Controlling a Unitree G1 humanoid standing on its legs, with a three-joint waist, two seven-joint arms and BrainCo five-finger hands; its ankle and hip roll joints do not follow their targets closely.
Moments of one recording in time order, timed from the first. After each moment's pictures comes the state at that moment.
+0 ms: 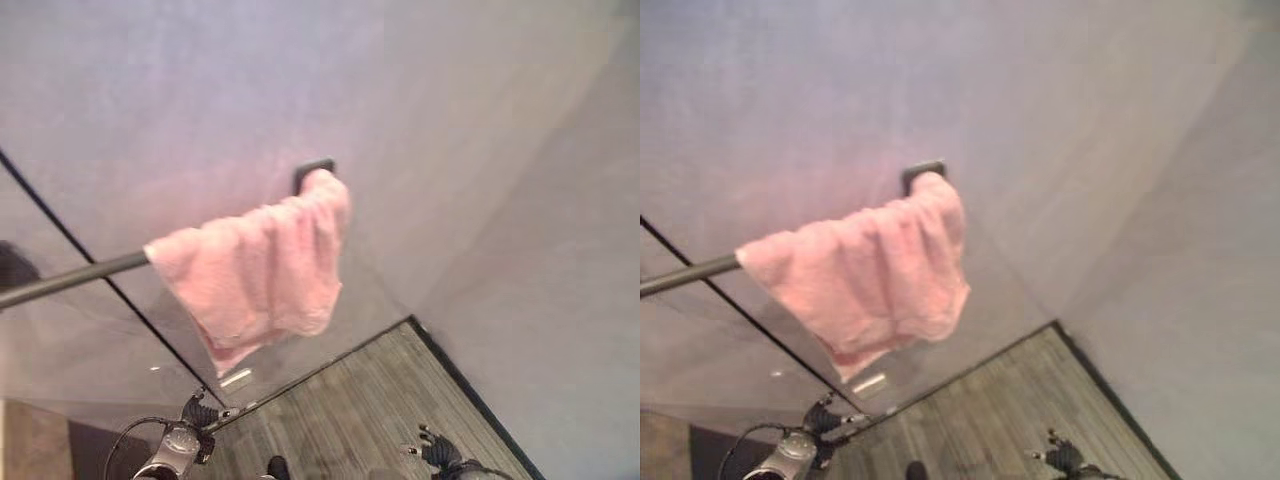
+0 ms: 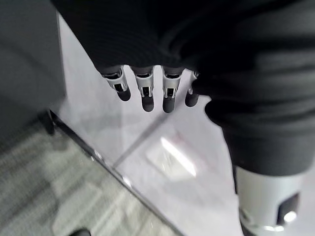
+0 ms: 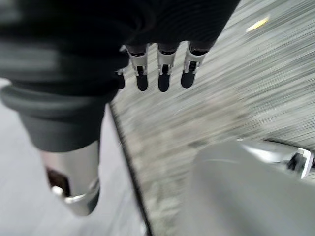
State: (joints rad) left arm -0.15 0.35 -0.30 1.20 -0.06 -0.13 0.17; right arm 0.00 -0.26 0.31 1.01 0.24 -0.11 0.03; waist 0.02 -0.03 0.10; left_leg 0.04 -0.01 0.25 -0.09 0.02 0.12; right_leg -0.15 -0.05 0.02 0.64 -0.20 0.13
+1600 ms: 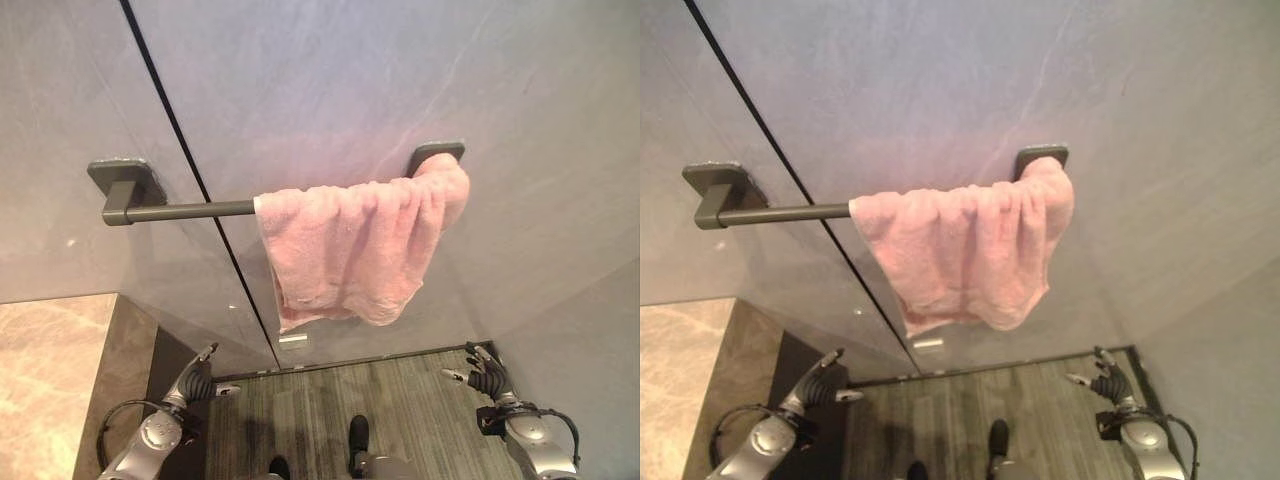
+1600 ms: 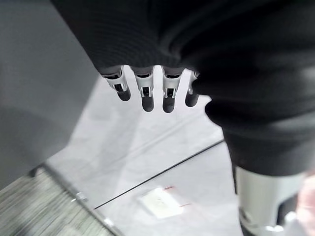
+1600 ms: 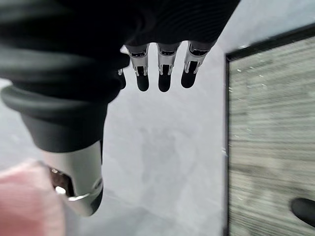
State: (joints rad) left arm 0.12 0.65 -0.29 0.43 0.04 -0.17 0.07; right arm 0.07 -0.51 0.13 0.57 0.26 -0.15 -0.02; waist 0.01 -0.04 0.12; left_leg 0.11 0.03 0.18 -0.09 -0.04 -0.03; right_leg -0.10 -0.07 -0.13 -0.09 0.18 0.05
